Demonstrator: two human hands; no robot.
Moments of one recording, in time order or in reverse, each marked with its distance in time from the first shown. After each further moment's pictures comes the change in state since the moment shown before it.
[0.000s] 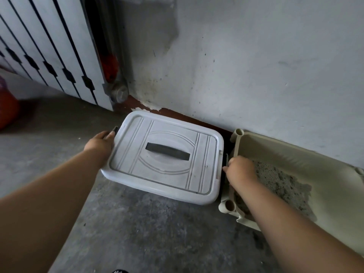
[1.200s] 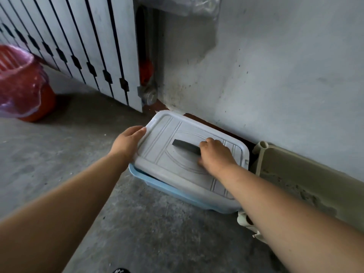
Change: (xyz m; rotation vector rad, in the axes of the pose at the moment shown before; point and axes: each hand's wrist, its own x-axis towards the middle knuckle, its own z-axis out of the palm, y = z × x) left_hand -0.055 0.025 -0.020 -0.345 -0.076 0.054; right_hand -0.021 -0.119 0.002 -0.389 0.138 -0.787
